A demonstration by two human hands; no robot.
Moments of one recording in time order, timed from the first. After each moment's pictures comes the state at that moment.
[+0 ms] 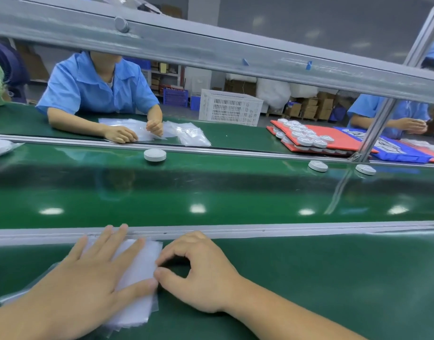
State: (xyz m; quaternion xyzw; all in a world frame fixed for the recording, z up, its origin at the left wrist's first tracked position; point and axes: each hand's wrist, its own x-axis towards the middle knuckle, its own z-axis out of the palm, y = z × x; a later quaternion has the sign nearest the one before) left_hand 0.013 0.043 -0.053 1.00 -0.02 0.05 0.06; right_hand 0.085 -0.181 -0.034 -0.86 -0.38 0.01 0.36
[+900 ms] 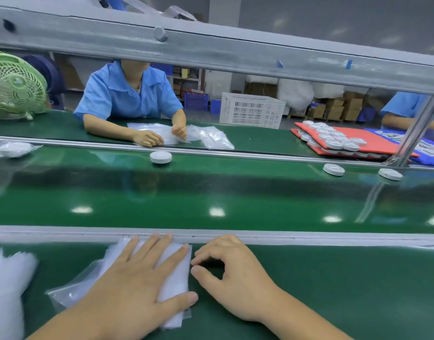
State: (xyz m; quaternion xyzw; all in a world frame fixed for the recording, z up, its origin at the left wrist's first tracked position) left_hand 0.008 0.019 -0.043 1.00 -0.05 0.03 0.04; right_hand 0.093 -0.188 -0.044 -0.86 -0.37 -0.01 0.36
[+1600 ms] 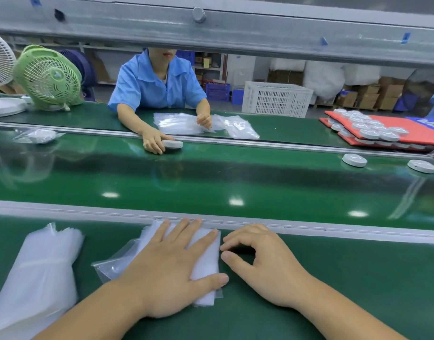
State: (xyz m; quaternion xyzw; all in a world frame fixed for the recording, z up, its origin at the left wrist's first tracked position) left_hand 0.003 0.018 -0.036 1.00 -0.04 -0.02 0.05; right_hand 0.094 -0.190 -0.043 -0.86 -0.39 -0.02 0.34
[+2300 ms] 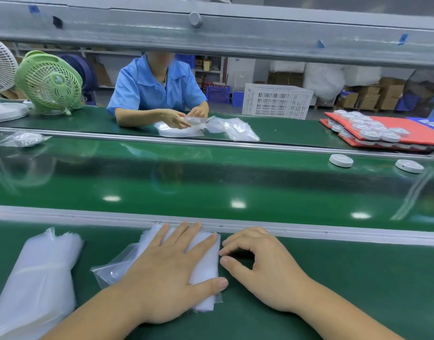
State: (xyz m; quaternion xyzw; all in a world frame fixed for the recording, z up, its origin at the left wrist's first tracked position) left_hand 0.003 0.018 -0.036 1.00 -0.04 -0.02 0.06; right_hand 0.094 -0.189 -0.044 -0.85 -0.40 -0.01 0.34
